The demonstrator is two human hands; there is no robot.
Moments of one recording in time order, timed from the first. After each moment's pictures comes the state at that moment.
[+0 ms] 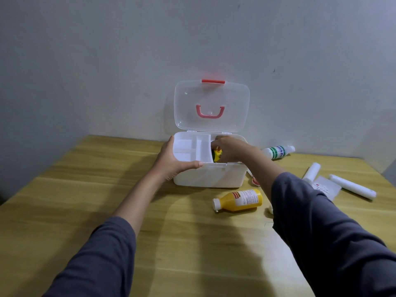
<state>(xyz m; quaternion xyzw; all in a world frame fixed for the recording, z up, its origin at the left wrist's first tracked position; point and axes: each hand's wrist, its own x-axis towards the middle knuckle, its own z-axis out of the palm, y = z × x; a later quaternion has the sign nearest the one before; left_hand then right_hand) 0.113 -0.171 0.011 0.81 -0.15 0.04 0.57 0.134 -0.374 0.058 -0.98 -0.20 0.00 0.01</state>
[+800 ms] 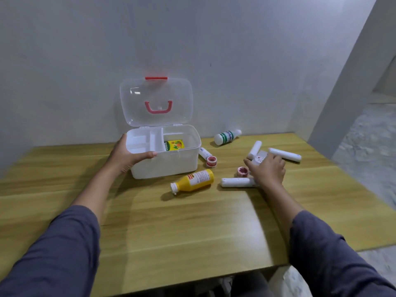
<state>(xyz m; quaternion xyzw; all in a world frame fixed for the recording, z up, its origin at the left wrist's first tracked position) 0.102 -0.176 0.023 0.80 -0.16 0.02 0.57 -0.016 -0.520 -0.014 -0.87 0.38 -0.23 0.22</state>
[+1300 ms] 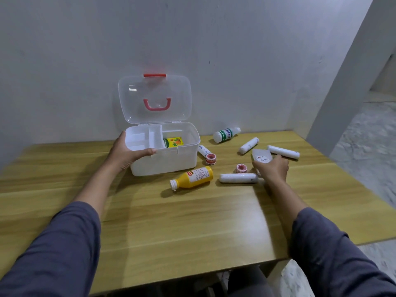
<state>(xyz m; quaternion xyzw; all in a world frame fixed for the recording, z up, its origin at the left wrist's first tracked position) 0.103 -0.173 0.022 0.81 -0.14 0.03 0.56 -0.022 -0.537 -0.015 -0.79 0.42 -0.24 0.38</state>
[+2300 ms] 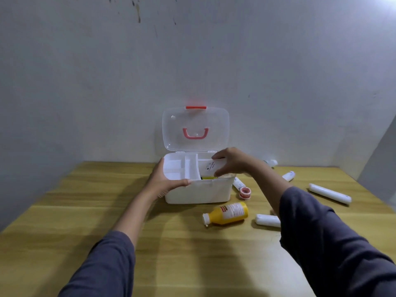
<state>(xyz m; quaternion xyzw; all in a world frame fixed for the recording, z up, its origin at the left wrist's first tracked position) 0.104 -0.171 0.020 0.80 -0.15 0.02 0.58 0.094 -0.408 0.089 -0.98 -0.09 0.00 0.18</state>
